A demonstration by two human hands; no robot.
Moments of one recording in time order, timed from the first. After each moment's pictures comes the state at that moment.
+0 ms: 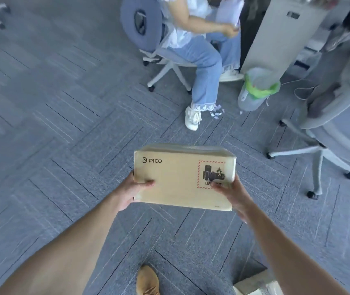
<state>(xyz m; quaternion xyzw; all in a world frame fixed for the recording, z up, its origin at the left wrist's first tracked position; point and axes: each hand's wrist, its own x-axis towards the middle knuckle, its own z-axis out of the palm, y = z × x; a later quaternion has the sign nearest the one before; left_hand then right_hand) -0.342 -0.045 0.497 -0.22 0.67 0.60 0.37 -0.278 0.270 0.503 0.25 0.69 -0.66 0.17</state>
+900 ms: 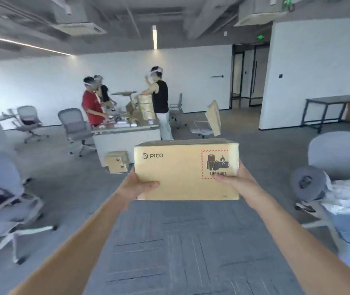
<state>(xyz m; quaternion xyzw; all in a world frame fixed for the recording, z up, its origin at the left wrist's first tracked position) 0.053 -0.359 1.050 -0.28 0.72 0.60 -0.20 -0.175 -0.109 1.039 -0.31 0.69 -0.63 0.18</state>
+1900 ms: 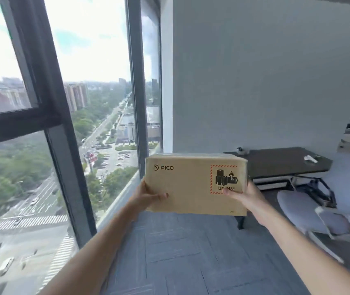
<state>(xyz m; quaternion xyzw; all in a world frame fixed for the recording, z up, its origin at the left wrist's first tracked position) 1.183 -0.537 1.030 -0.61 0.40 0.32 -0.60 0.899 -0.706 1.055 -0.71 0.36 -0.32 0.52</state>
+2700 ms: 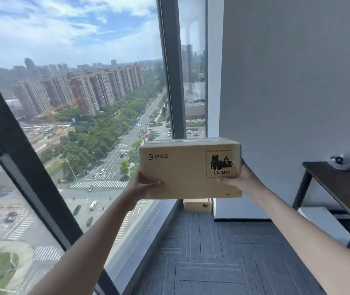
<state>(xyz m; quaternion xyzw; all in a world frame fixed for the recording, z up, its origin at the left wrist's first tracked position) 1.583 -0.921 1.013 -0.69 0.28 0.23 -0.63 1.365 -1.183 1.020 -0.76 0.21 -0.22 0.58</state>
